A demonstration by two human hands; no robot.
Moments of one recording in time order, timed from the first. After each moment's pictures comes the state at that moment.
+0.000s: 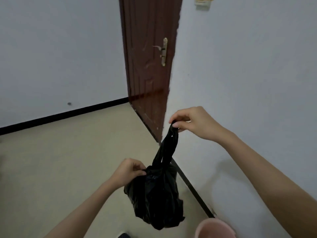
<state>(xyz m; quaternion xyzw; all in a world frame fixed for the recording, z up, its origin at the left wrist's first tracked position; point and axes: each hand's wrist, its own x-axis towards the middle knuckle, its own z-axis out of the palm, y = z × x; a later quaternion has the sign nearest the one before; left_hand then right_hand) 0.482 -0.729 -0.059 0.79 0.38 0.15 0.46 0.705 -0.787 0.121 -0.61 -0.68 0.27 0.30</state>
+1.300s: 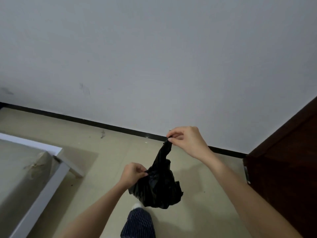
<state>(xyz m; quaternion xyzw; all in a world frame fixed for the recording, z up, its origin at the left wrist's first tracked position) 0.055 0.045 -0.156 0.47 0.75 0.26 0.40 0.240 0.143 0.004 -0.43 -0.79 0.39 0.20</state>
